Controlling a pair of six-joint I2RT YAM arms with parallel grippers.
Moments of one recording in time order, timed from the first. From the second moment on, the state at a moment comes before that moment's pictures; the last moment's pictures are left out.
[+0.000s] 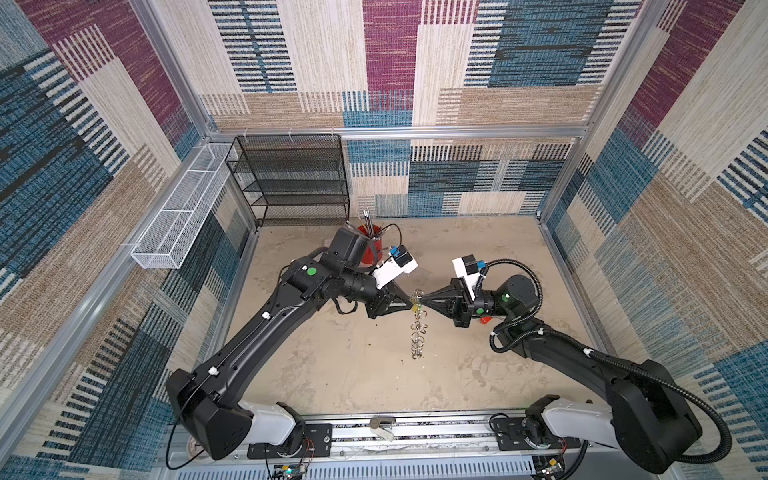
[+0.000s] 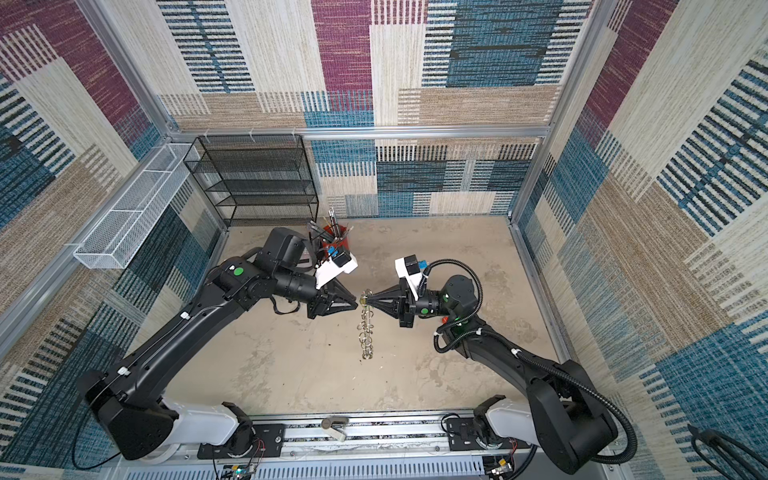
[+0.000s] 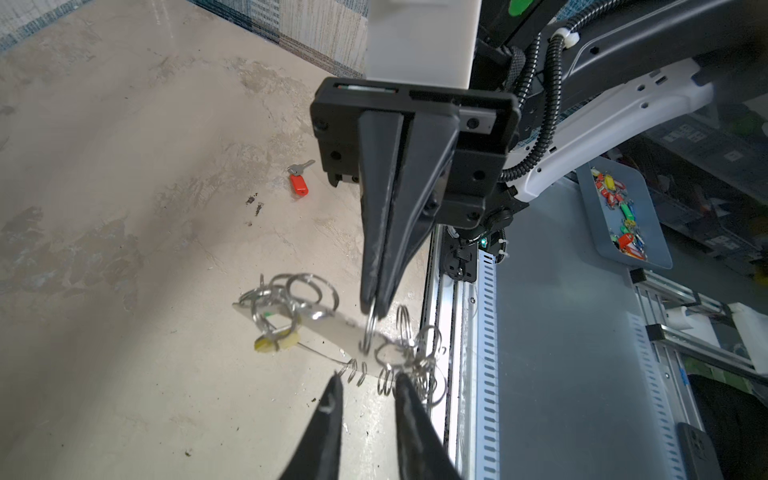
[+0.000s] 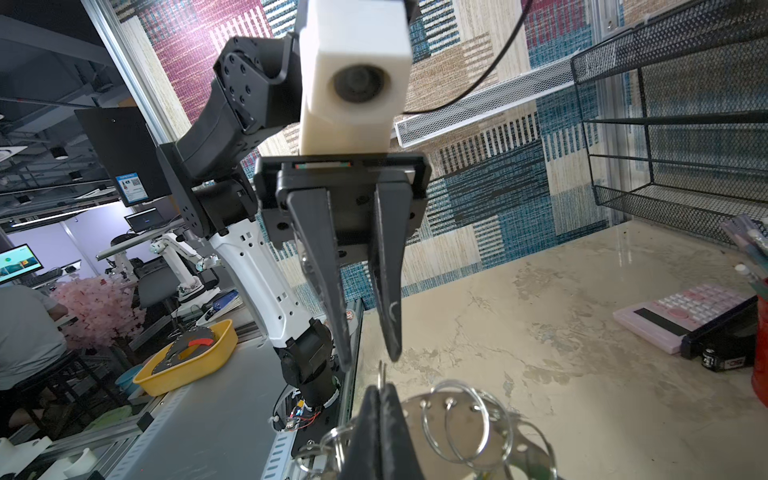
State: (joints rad) left arm -0.59 1.32 1.38 -0.85 0.74 0.23; right arm 0.47 1.24 0.60 0.89 -1.06 0.56
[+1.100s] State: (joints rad) left arm -0.62 1.17 0.73 0.41 0.83 -0.36; right arm 0.47 1.27 0.60 0.95 -1.06 0.62
